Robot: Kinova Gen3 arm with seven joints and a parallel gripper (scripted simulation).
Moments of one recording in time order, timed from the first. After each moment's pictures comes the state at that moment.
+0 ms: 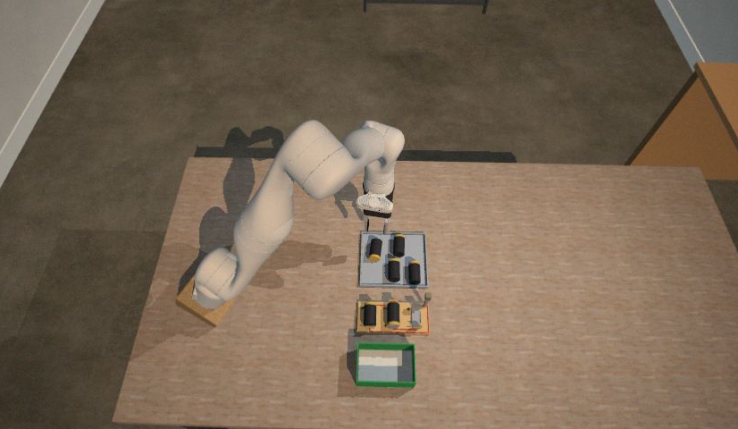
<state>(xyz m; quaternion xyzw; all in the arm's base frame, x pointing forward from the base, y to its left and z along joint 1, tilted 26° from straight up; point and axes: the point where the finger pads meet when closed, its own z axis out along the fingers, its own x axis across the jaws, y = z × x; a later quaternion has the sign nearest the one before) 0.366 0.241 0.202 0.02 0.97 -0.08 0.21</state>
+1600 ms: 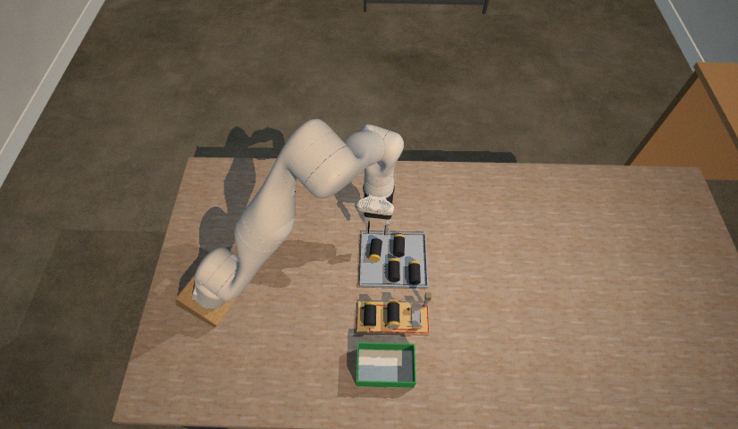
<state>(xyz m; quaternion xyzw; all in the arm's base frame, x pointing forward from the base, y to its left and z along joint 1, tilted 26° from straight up) 0.373 0.243 0.191 0.00 0.97 -0.07 0.21</state>
